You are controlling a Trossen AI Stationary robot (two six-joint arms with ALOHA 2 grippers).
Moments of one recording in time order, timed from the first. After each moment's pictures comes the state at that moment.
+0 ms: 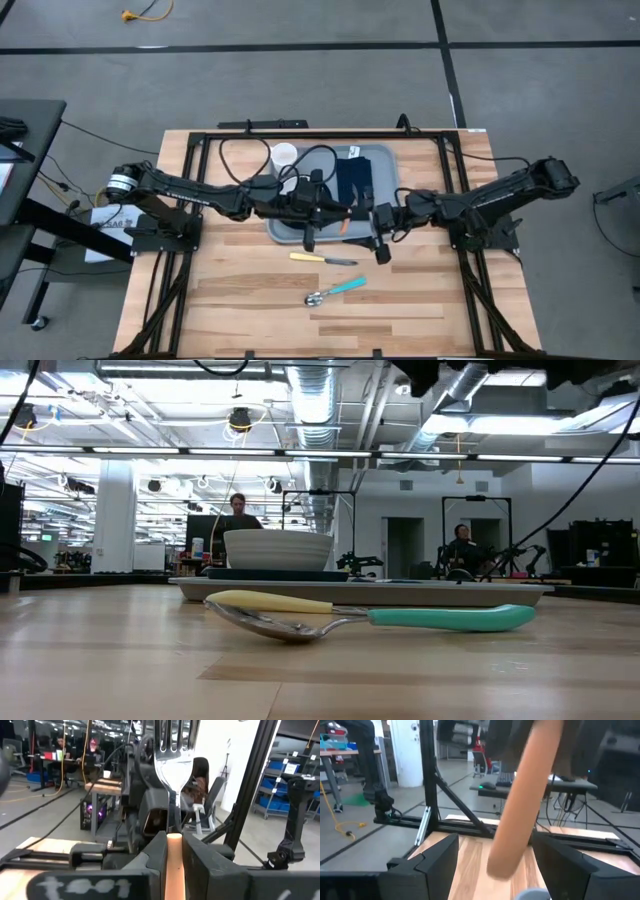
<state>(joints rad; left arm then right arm) -0.11 1.54 1.15 0.49 -0.01 -0.14 0.20 1.27 0.67 0.59 -0.03 -0.08</state>
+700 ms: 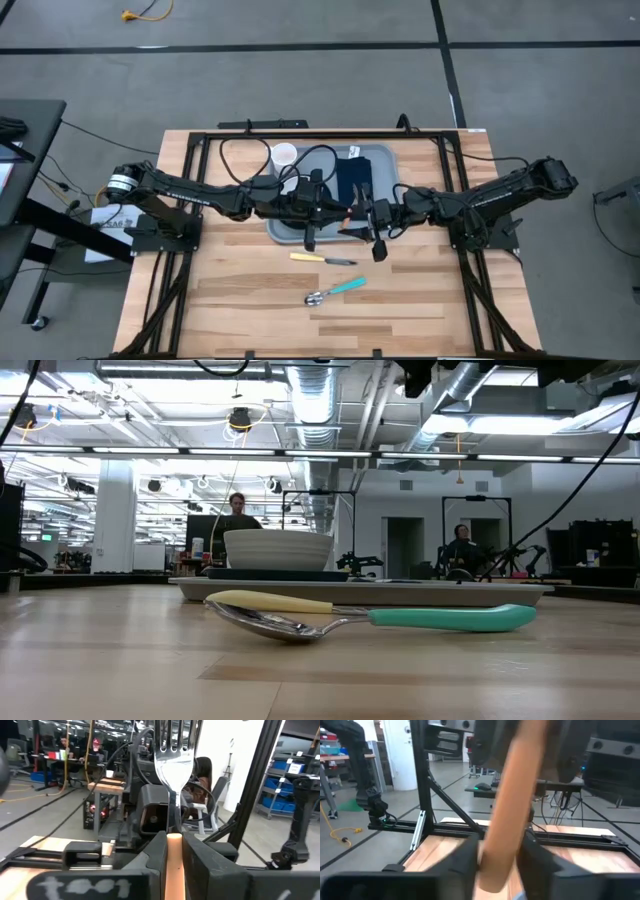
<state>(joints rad) -0.11 1.54 1.15 0.48 -0.02 -0.14 0.18 1.29 0.70 0.58 -0.02 -0.05</state>
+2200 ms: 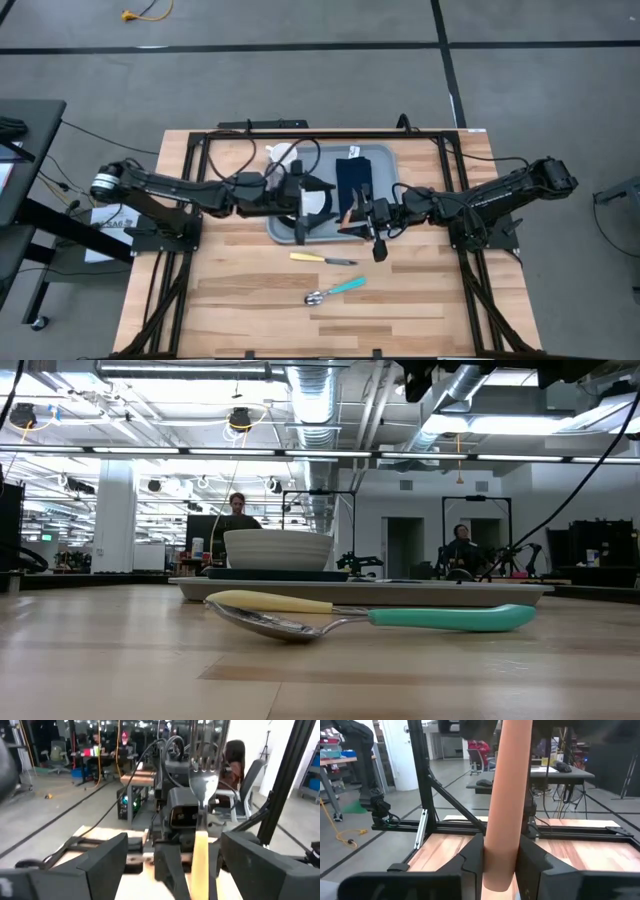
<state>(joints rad) -0.13 1.40 1.15 0.26 -0.20 -0.06 0.17 1.28 0.69 0.57 -0.03 0.00</state>
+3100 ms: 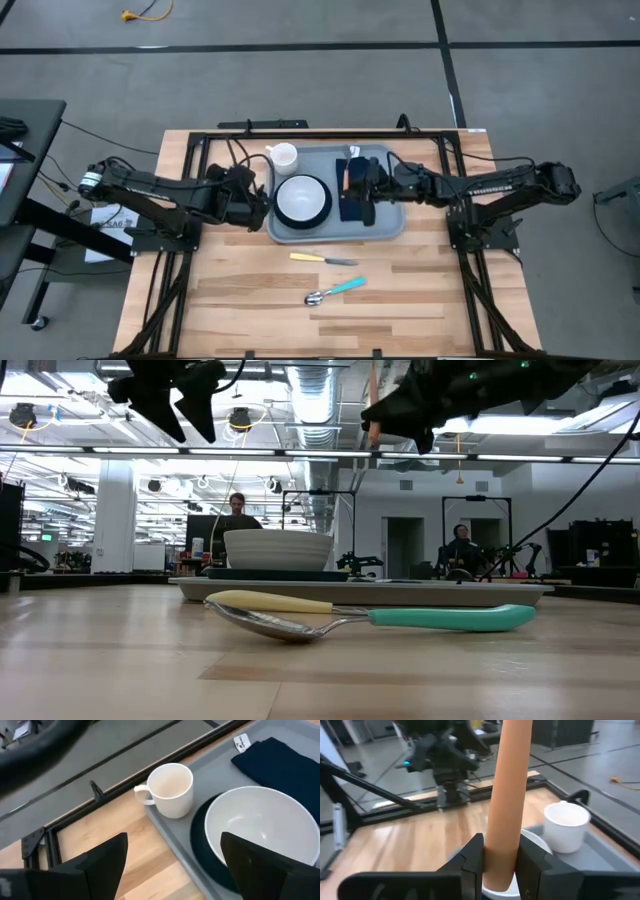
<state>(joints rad) -0.18 1.28 1.15 -1.19 -0.88 -1.06 -0.09 1.25 0.69 0.34 0.03 0.12</state>
